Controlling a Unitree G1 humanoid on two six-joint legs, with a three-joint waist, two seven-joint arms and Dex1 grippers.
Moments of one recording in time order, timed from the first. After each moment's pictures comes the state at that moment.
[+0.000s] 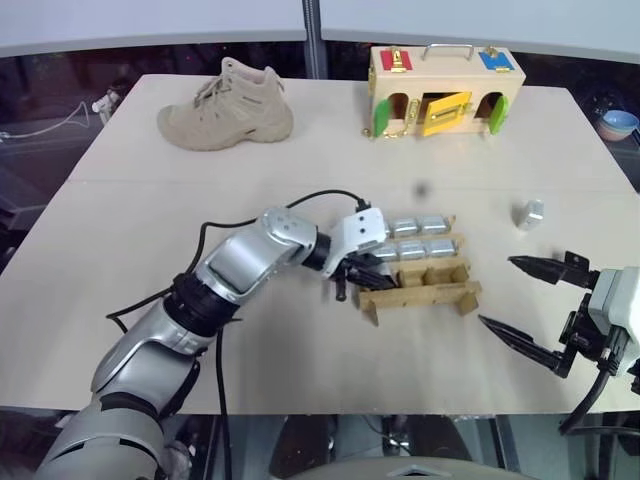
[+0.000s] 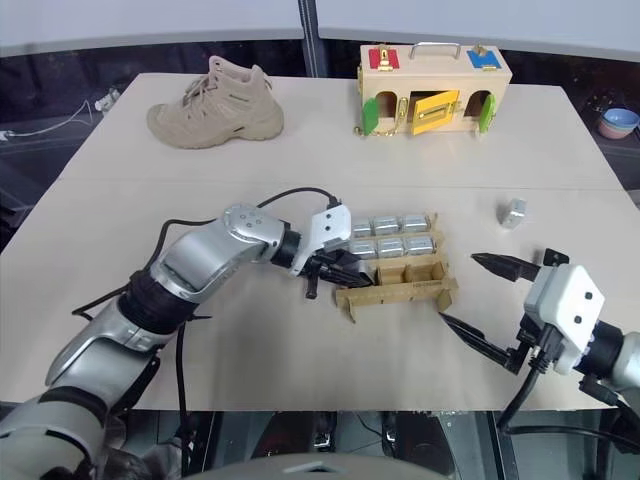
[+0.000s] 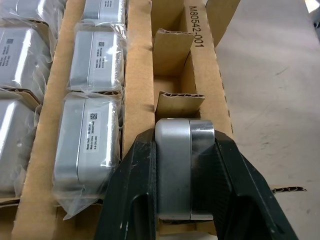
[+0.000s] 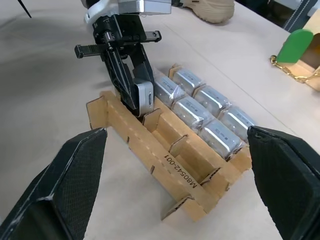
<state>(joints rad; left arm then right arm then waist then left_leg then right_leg) -0.81 0.62 -0.57 -0.11 -0.34 0.76 -1.04 0.37 -0.74 -0.53 -0.84 0.62 0.41 0.88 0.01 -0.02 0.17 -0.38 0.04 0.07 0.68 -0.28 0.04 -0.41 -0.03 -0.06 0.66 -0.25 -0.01</state>
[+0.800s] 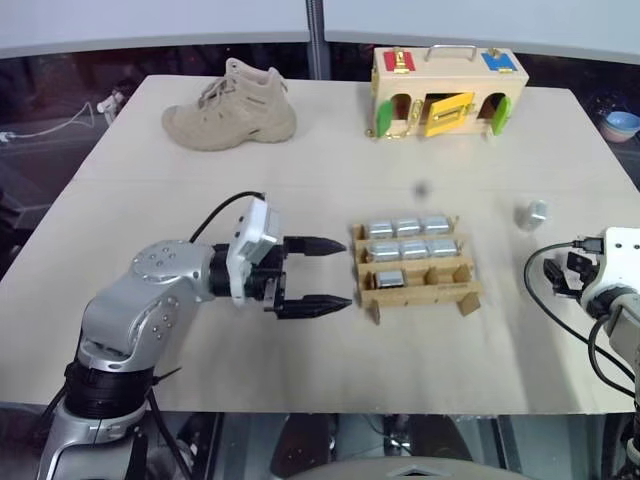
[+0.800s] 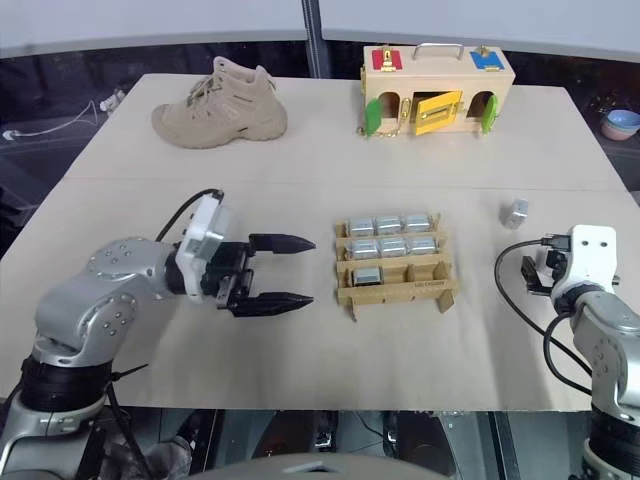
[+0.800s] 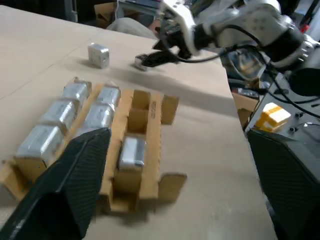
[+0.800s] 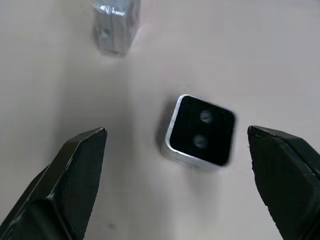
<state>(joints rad) -0.30 0.73 0.06 -0.43 -0.69 0.65 -1.20 -0.10 -0.49 -0.45 -0.45 0.37 1.10 0.02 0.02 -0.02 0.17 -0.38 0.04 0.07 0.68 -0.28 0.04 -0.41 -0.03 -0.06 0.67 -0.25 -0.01</state>
